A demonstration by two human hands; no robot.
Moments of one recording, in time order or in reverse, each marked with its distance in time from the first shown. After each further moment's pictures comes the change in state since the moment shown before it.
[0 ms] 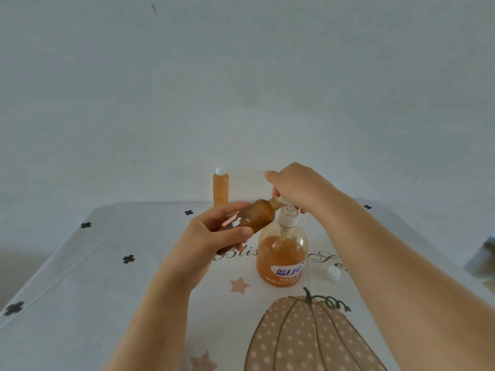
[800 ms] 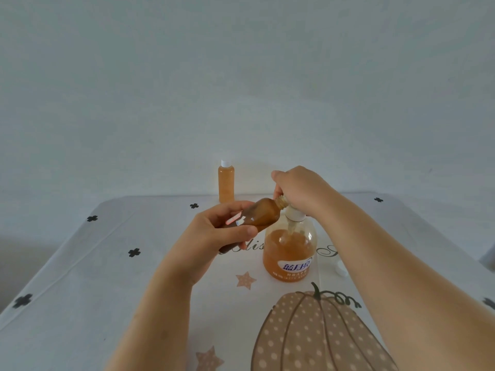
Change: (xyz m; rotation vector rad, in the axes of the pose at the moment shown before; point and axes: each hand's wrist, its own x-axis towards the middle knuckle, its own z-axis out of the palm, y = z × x) left_hand 0.001 -0.005 -0.007 0.080 -0.014 -0.045; right_hand -0.003 0.010 0.014 0.090 -0.067 -0.077
